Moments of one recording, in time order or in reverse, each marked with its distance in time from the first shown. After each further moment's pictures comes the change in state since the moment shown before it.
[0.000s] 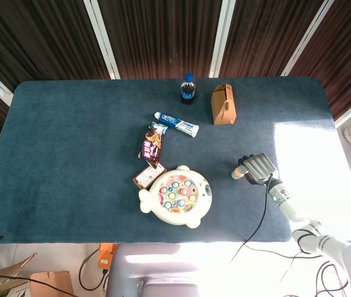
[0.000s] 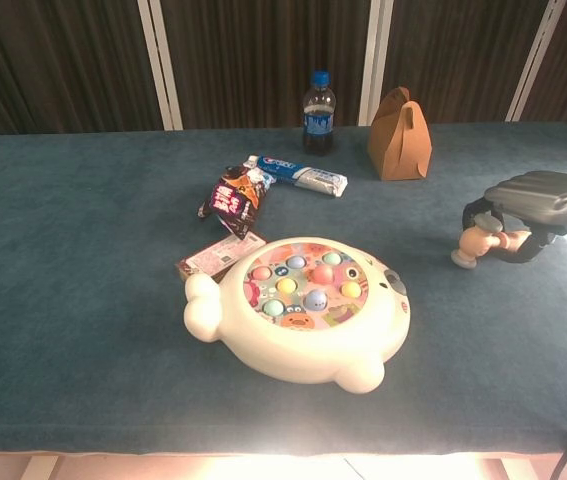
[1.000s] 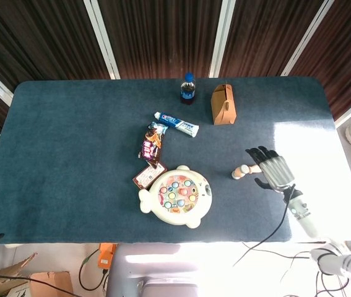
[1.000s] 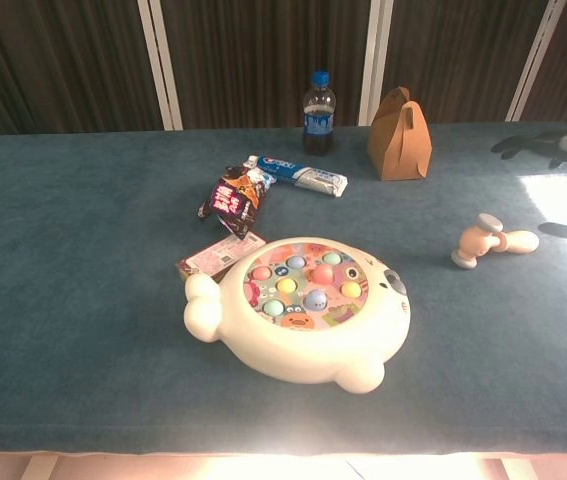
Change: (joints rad) left arm 0.013 0.006 -0.010 -0.025 0.025 0.084 0.000; right arm -0.174 0.172 0.007 -0.279 -0.022 0.360 -0.023
